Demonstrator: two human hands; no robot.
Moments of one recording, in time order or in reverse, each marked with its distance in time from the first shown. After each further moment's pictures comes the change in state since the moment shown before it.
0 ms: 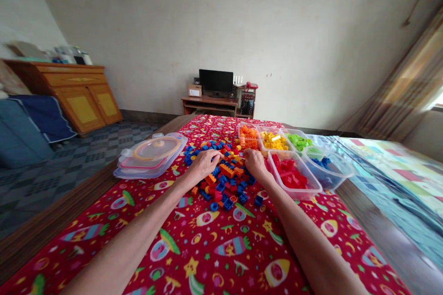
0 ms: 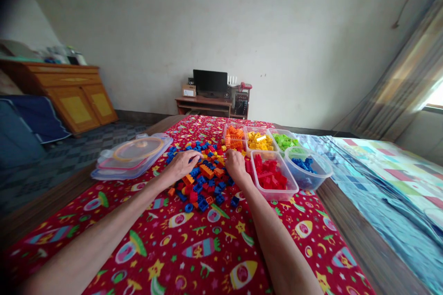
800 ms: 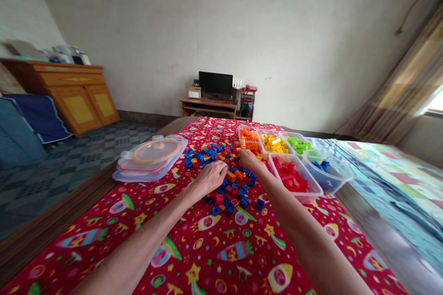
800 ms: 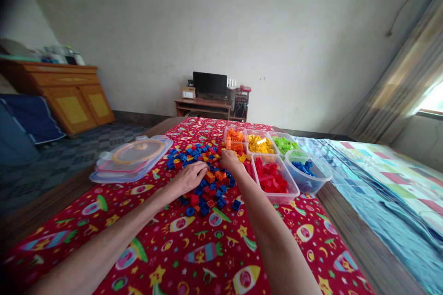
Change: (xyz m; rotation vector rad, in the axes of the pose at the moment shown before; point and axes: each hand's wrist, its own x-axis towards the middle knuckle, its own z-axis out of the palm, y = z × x) left_hand -0.017 0.010 0.026 0.093 -0.030 0.111; right_hand 0.040 -0.010 0.015 -0.139 -0.168 -0.227
